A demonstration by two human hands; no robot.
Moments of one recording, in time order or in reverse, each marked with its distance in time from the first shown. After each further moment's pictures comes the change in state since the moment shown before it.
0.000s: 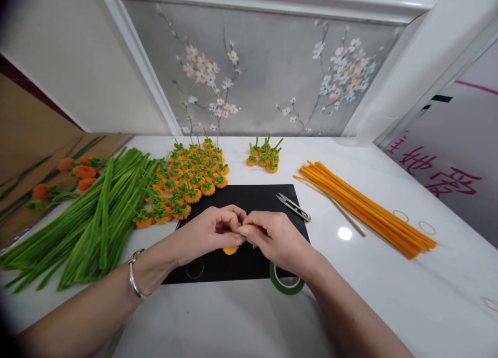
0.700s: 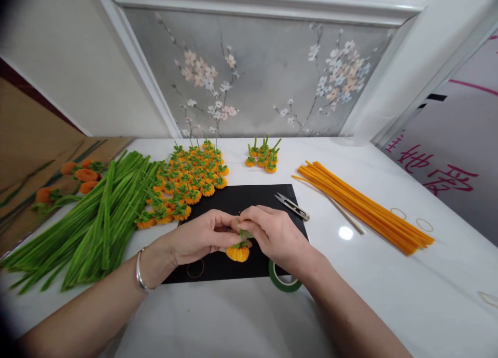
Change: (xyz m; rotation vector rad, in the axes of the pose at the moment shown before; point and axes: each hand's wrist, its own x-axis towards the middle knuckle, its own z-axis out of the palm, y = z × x) left_hand 0.001 -0.006 0.000 -0.506 -0.157 -0.215; right_hand 0.000 0.001 -0.002 -0.113 0.154 -0.173
